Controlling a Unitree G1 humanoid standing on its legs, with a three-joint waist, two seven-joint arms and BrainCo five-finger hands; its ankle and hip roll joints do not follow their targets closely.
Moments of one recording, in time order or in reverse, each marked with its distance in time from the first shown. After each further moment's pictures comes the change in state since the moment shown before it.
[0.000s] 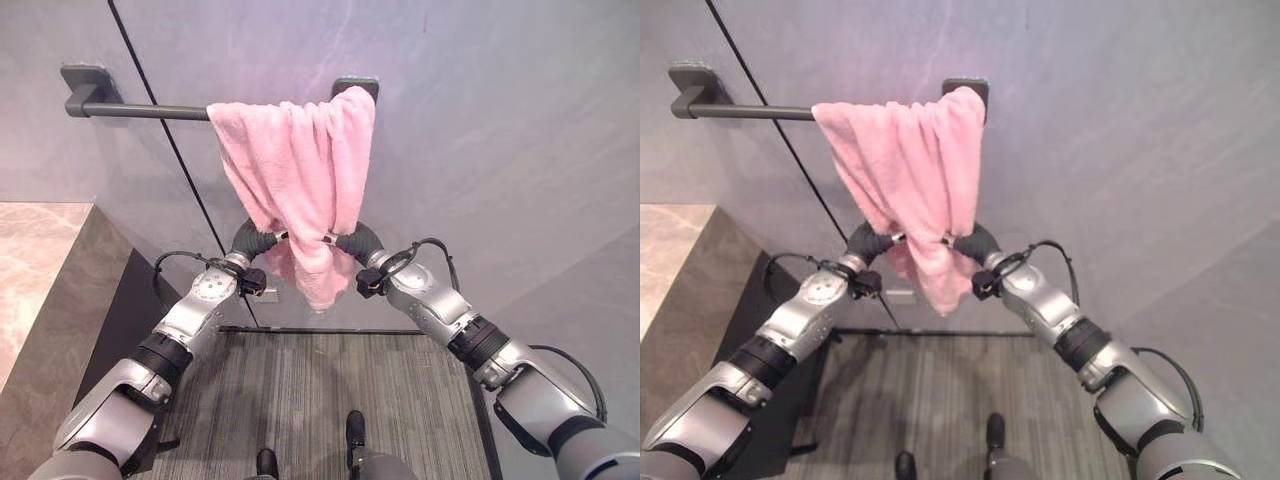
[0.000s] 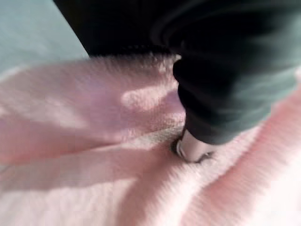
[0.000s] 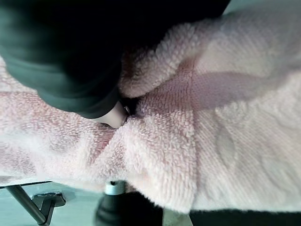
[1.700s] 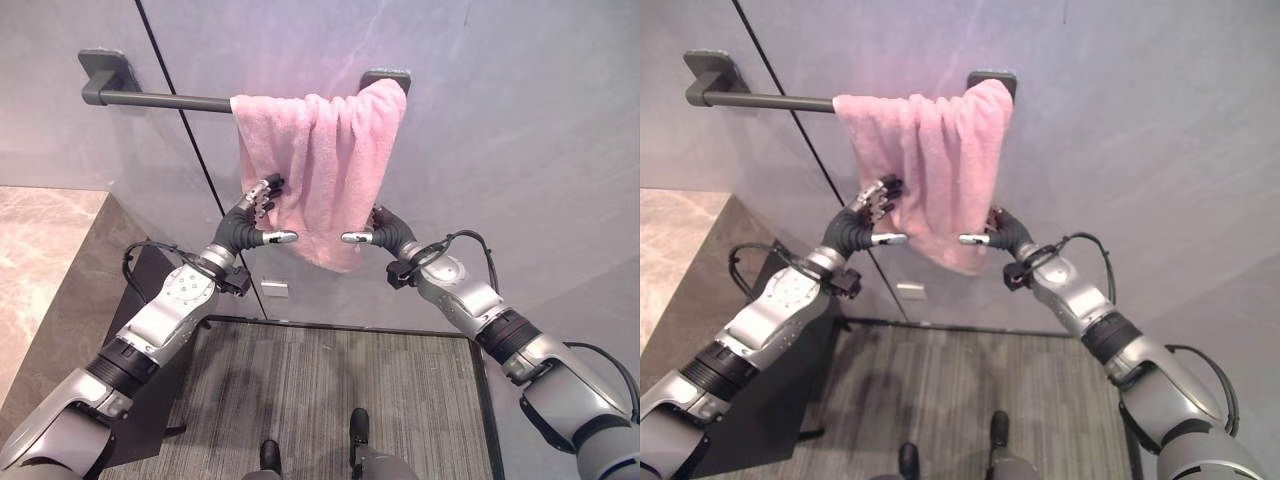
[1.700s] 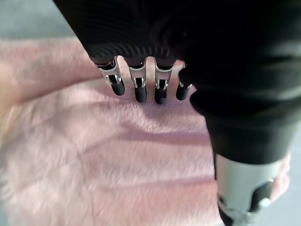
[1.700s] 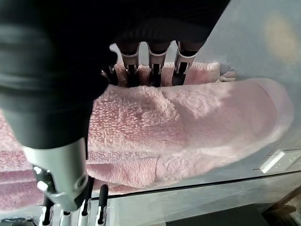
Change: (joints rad) left arm 0.062 0.192 0.039 -0.228 0.025 -0.086 -0.002; right arm -0.017 -0.136 -0.023 0.056 0.006 -0.040 0.018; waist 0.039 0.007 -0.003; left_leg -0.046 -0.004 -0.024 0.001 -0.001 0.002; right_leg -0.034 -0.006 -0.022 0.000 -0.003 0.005
